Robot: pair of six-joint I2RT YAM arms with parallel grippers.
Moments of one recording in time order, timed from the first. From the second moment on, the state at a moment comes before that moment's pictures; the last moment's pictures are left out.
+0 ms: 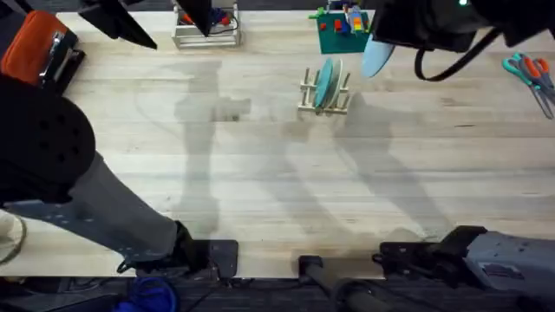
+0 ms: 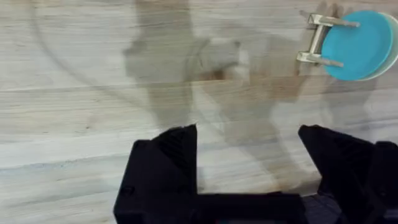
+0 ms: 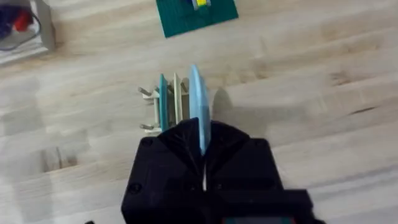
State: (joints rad) left arm 0.10 1.83 2.12 -1.69 0.27 0.01; right arm 0.63 1.41 1.55 -1.13 0.52 0.74
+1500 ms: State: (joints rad) left arm 0.10 1.83 2.12 -1.69 0.27 0.01; right arm 0.58 1.64 1.56 -1.09 0.51 0.74
